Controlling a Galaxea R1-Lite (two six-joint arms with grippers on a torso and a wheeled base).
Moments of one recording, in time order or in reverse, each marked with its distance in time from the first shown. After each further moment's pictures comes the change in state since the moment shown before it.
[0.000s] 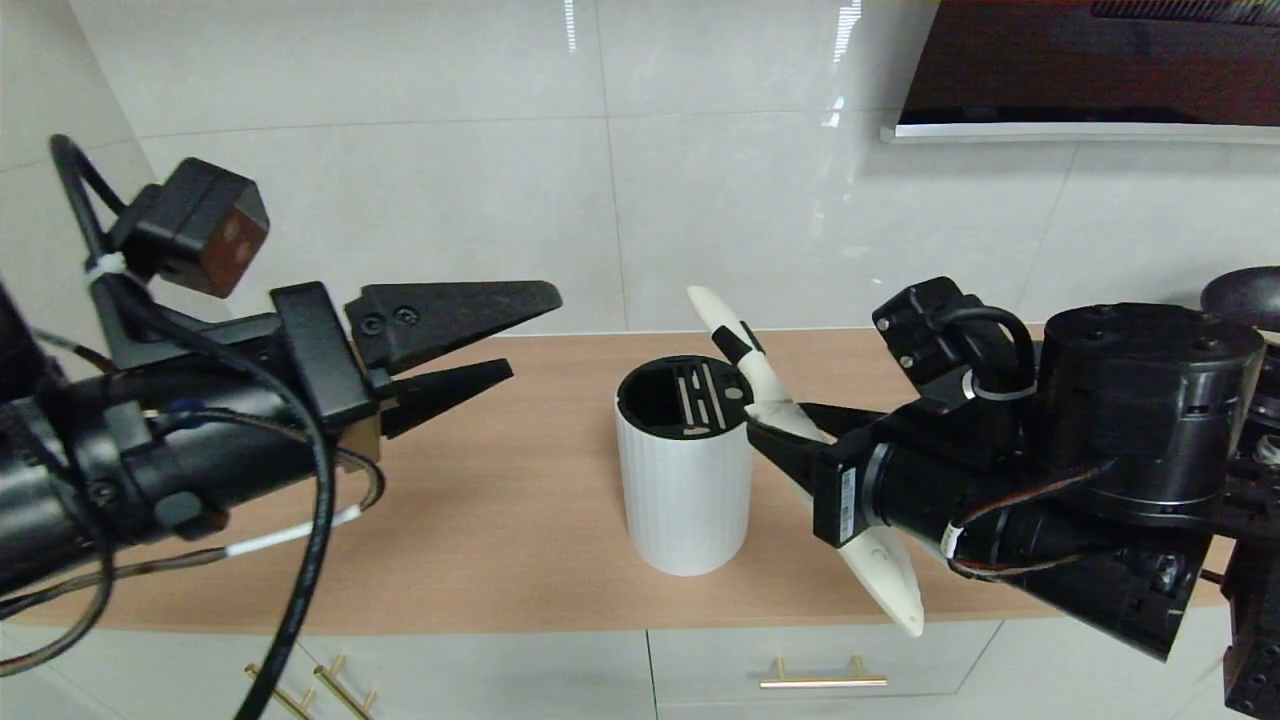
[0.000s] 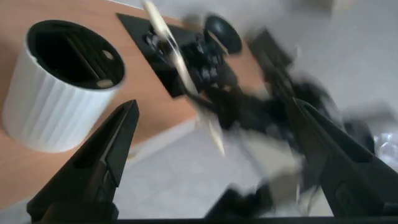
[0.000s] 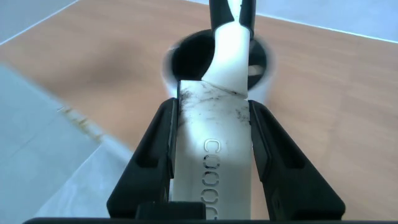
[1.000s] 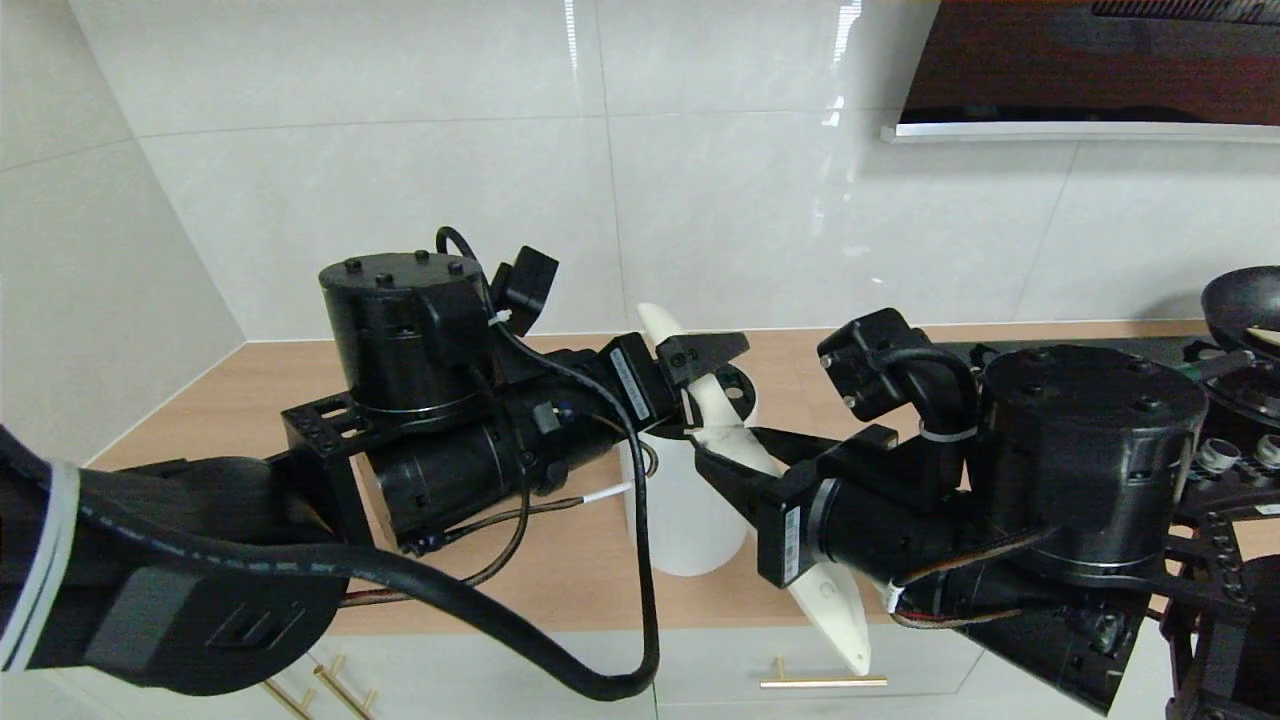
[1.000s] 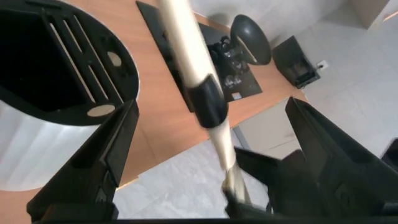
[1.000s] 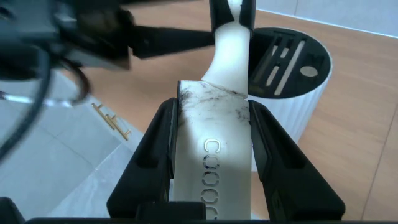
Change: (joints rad) left arm -0.150 0.430 -0.136 -0.215 0.183 -0.012; right arm 0.106 0.065 0.003 -0.087 -0.035 0.026
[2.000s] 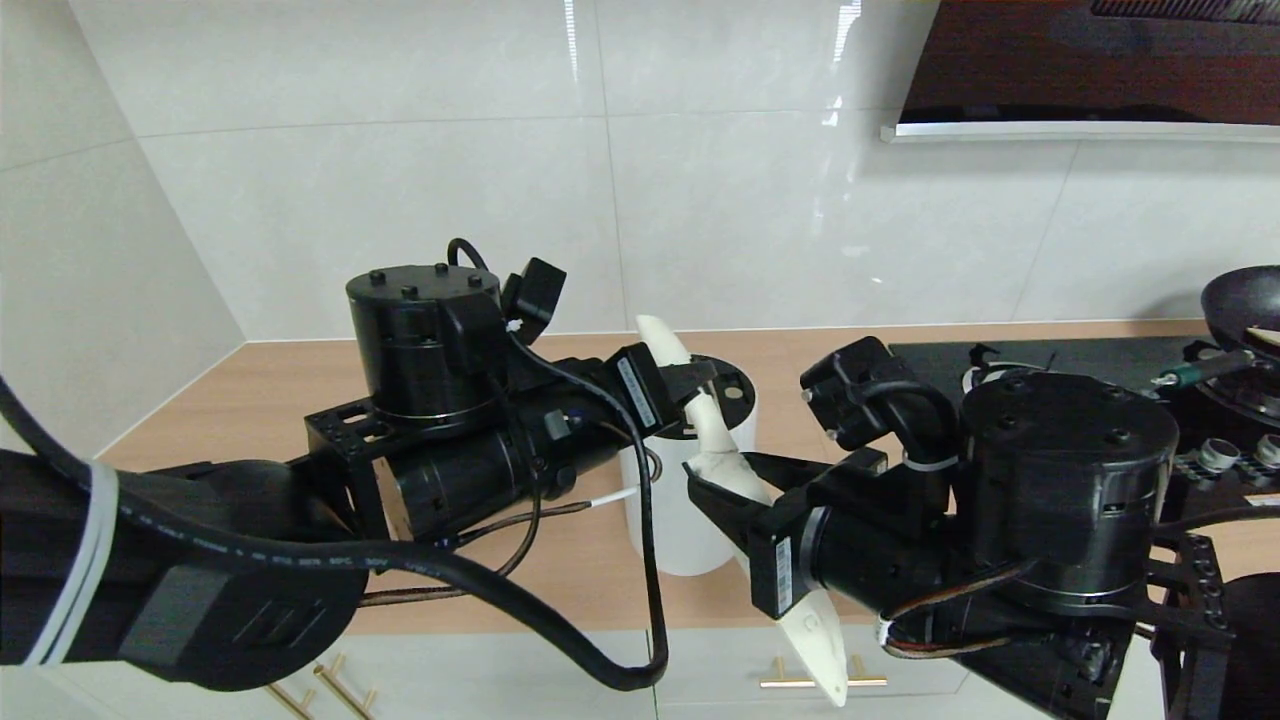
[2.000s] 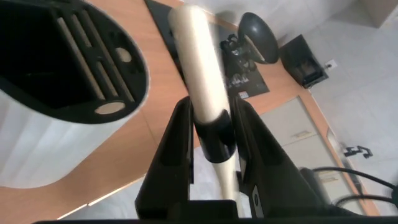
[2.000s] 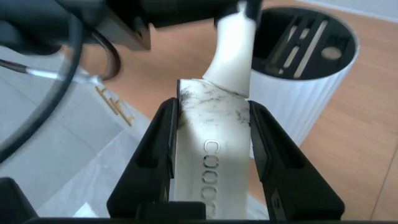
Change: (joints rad) left arm -0.001 0.022 0.002 -0.001 0.008 0.011; right arm 0.016 0.013 0.020 0.001 0.001 -0.003
